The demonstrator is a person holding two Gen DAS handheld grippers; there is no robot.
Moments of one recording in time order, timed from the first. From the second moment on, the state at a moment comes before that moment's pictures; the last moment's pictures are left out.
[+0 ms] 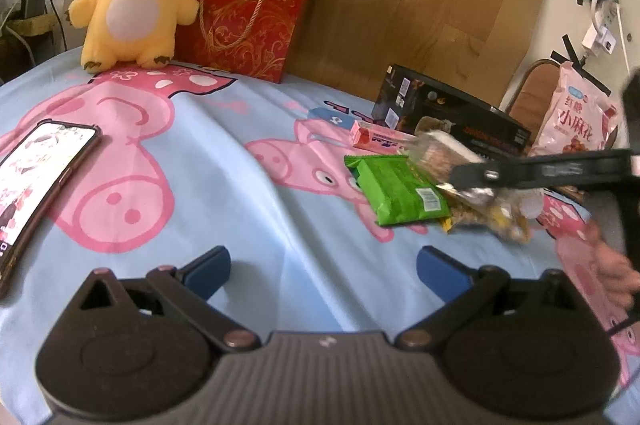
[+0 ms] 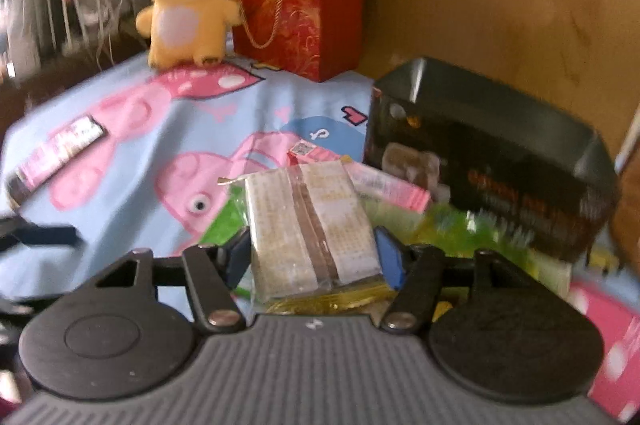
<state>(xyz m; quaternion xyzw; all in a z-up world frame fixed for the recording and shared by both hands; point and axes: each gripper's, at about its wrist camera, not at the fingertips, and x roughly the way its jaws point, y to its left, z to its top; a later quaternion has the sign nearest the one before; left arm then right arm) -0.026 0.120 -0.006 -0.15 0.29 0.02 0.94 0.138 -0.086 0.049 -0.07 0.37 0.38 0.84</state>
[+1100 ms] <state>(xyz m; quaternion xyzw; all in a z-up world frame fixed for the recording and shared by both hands) -0.013 0.088 -0.007 -0.12 0.31 0.01 0.94 0.046 -0.234 0.034 0.22 0.36 0.25 0.87</state>
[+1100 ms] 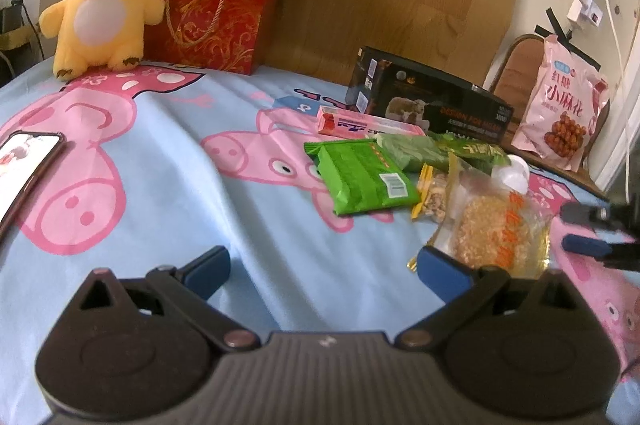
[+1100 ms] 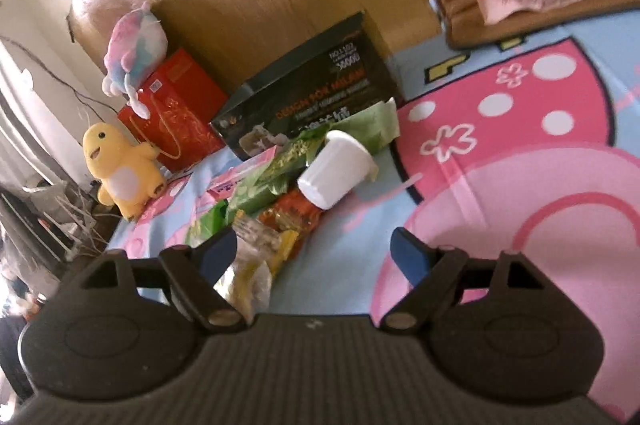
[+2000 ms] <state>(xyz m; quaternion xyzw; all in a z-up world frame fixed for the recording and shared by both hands) -0.008 0.076 -0.009 -0.09 0.31 0.01 0.95 0.024 -0.190 0.014 0.02 0.27 0.28 0.92</state>
